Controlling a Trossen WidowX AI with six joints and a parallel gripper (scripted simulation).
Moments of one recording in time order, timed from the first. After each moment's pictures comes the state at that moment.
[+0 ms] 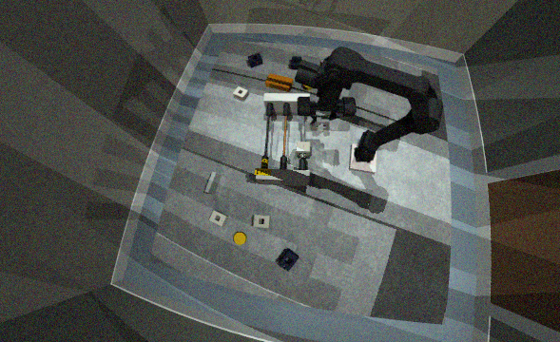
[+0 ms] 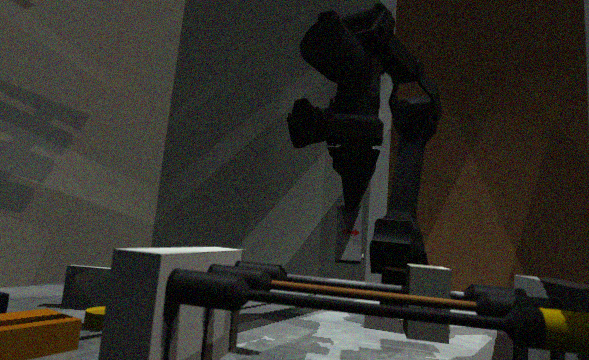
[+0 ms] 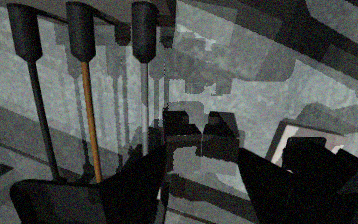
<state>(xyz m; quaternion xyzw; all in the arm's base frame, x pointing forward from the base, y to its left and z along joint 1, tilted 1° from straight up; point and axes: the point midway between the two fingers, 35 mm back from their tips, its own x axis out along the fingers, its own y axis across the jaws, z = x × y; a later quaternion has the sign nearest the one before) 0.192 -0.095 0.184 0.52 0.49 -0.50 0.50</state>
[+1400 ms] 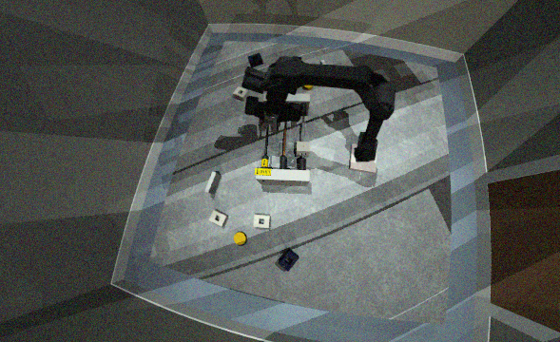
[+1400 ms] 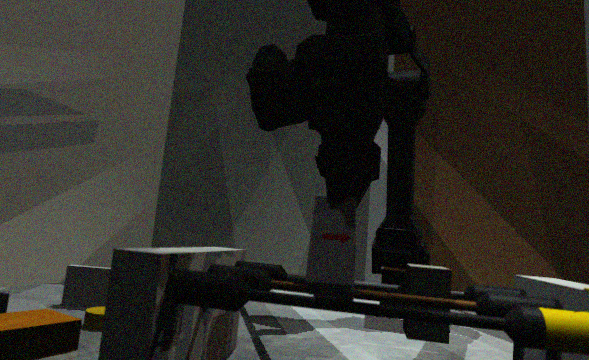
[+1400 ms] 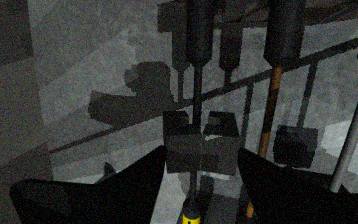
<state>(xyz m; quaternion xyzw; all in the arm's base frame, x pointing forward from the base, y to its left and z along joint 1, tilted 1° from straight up) 0.377 -0.106 0.174 0.59 0.40 -0.44 0.55</state>
